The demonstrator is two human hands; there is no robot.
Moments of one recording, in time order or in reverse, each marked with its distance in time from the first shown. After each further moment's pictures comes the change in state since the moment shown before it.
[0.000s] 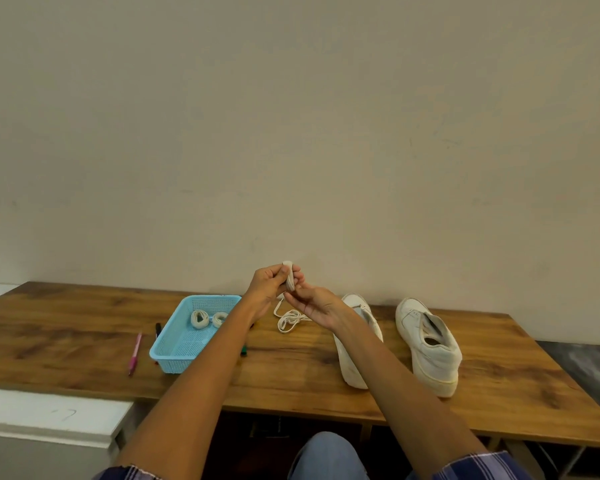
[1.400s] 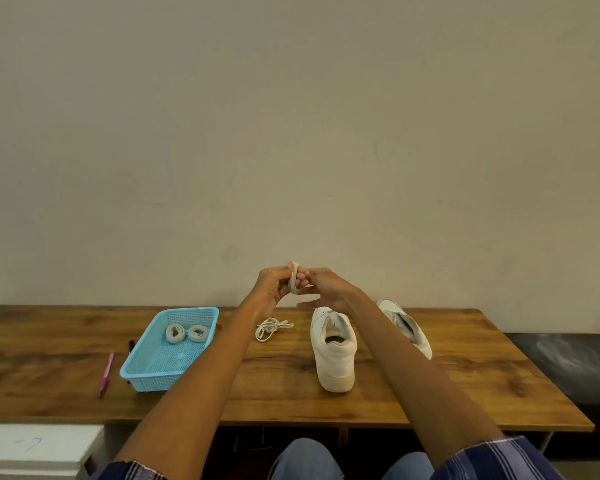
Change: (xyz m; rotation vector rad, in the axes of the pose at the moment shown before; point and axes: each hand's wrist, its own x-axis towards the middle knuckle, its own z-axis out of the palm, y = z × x) left_hand 0.003 0.016 0.063 -0.095 -0.043 -0.107; right_hand -0.036 -0.072 -0.018 -0.763 0.087 -0.072
